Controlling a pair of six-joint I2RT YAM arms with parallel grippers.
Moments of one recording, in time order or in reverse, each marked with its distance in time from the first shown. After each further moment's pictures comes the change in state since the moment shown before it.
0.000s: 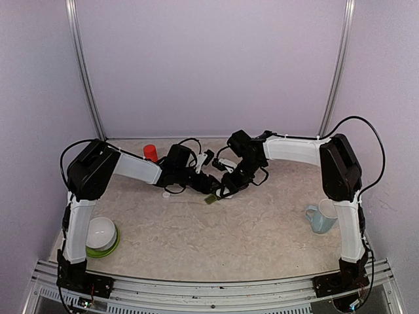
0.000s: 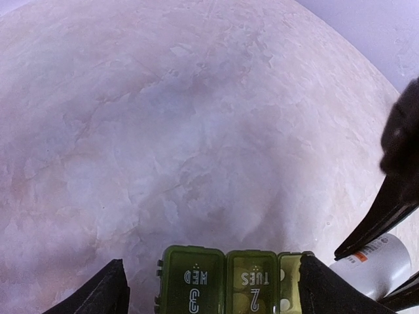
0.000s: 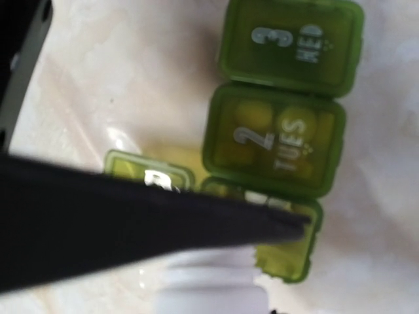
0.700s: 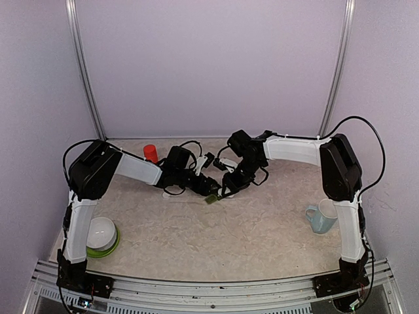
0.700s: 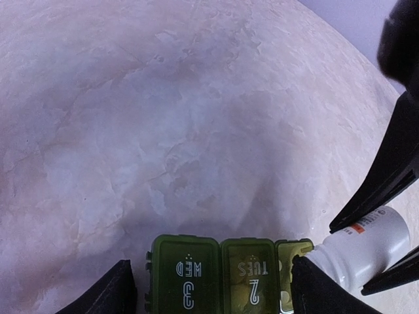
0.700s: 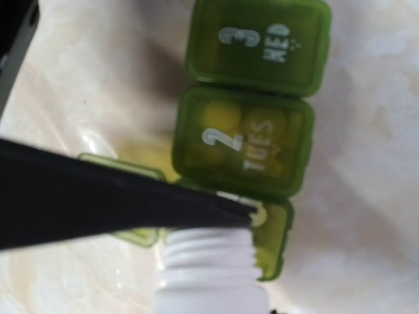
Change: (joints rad) left arm 0.008 0.022 0.002 -0.001 0.062 0.015; right arm 0.000 0.000 0.000 -0.003 0.046 0.000
